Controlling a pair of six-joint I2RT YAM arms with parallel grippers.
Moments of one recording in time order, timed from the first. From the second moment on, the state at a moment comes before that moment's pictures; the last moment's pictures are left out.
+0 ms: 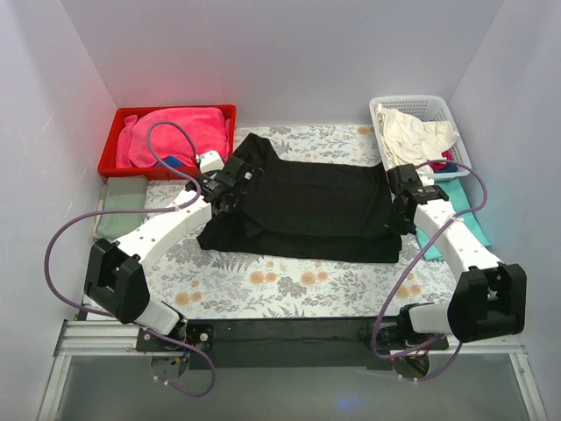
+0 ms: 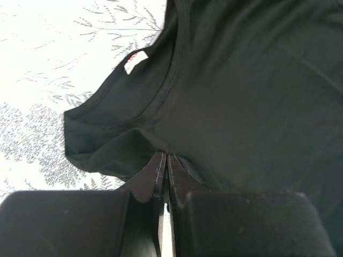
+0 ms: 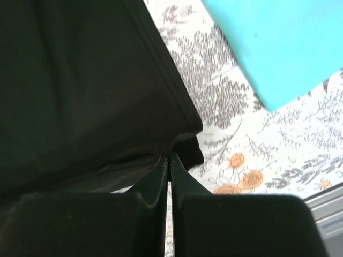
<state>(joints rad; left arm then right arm) -0.59 1.48 1.23 -0.80 -0.58 -0.96 0.21 1.29 0.97 -0.89 0.32 0.60</state>
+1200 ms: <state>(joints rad) -0.48 1.80 1.37 -0.61 -0.53 -0.82 0.16 1.64 1.13 -0.74 0.25 0.46</state>
